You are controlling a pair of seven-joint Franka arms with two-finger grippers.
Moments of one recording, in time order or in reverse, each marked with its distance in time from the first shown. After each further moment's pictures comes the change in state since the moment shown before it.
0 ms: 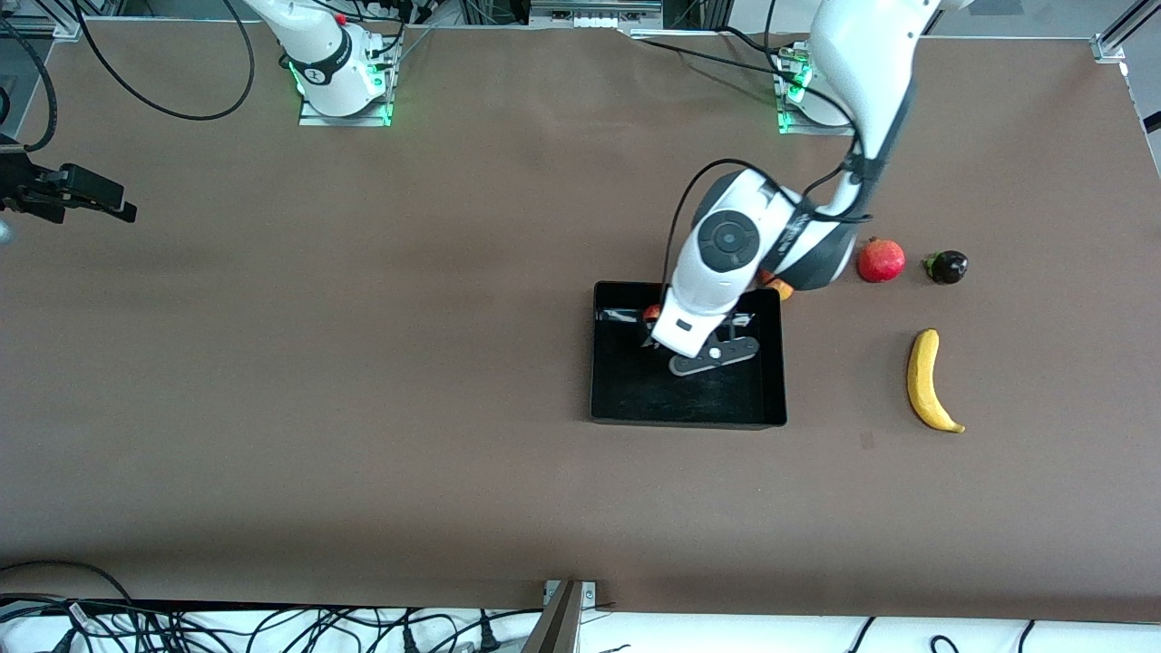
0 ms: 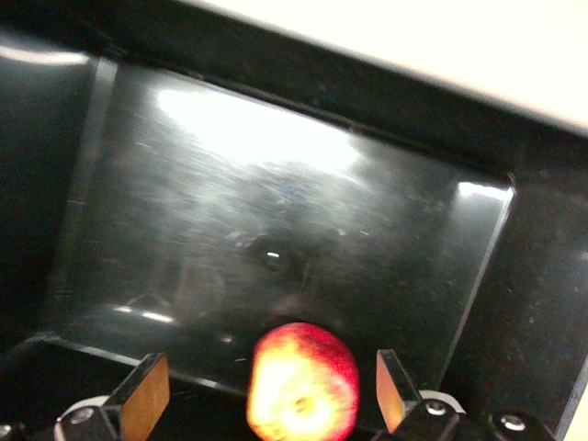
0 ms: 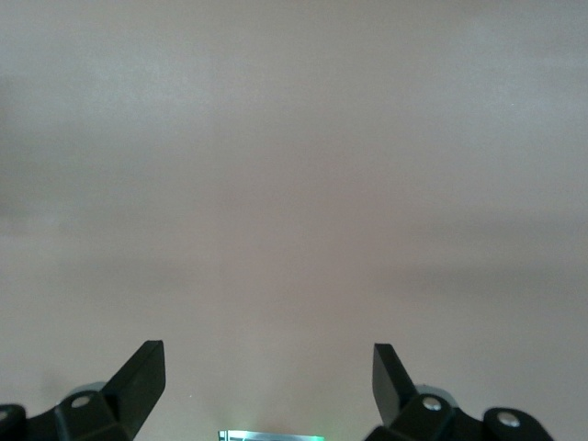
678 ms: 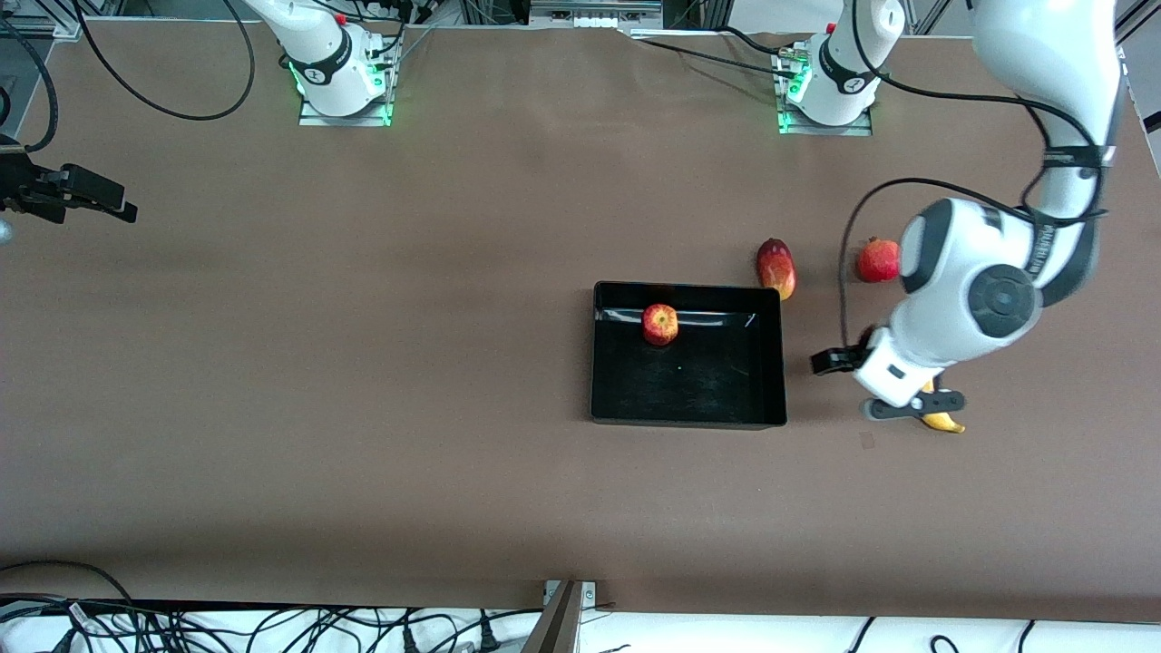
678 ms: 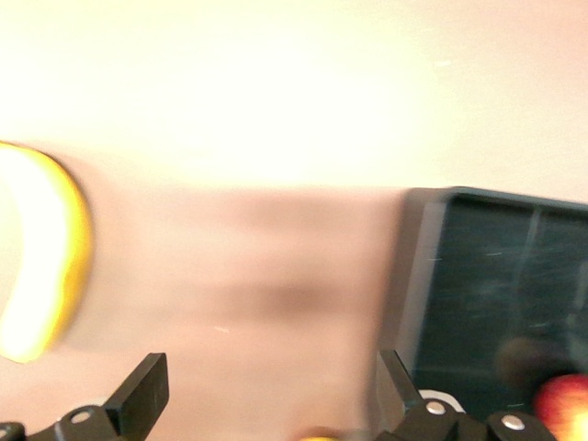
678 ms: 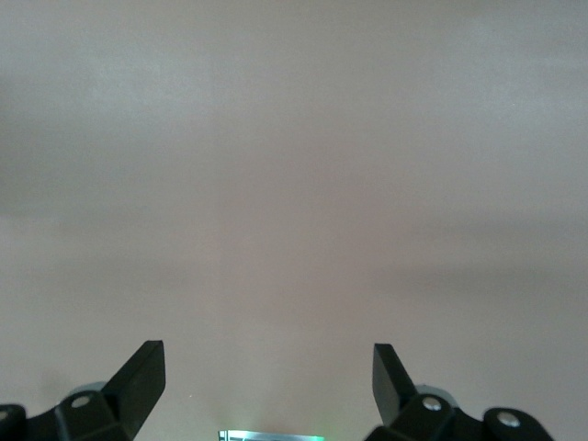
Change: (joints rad) left arm 0.455 -0.063 -0.046 -0.009 0.002 -0.135 0.622; right arm 0.000 0.000 0.000 0.000 0.000 0.000 0.000
